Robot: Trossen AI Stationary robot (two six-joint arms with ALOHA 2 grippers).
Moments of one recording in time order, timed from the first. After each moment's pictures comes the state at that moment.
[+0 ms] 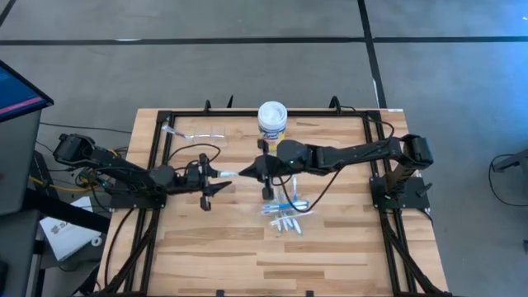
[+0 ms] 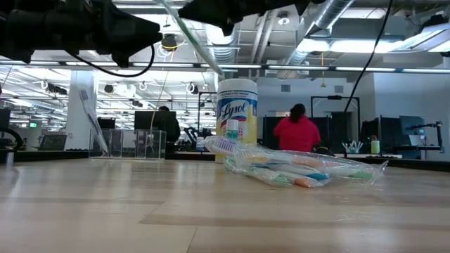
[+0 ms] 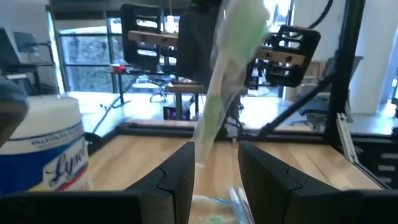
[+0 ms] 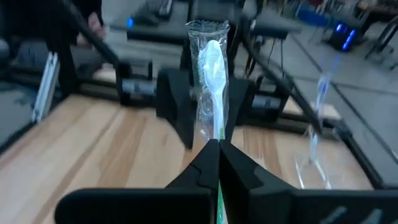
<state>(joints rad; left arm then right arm) -0.22 1.05 0.16 1.03 -0.36 0.03 0.02 1.73 1.28 0.19 -0.05 -0.15</state>
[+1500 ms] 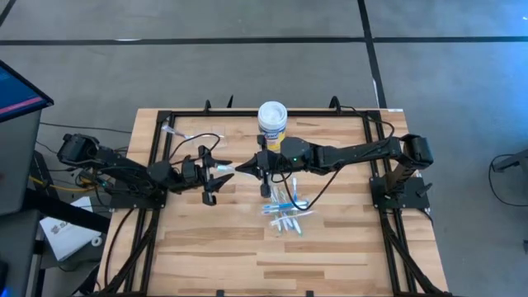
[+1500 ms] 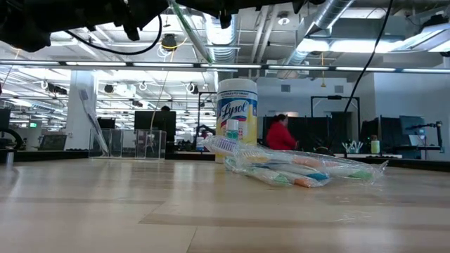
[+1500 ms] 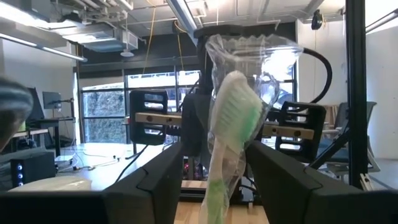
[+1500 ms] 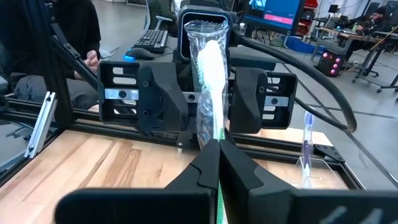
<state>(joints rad) -0.20 1.15 0.27 1.24 -0.36 0.15 0.02 1.73 1.28 0.30 -0.05 -0.13</state>
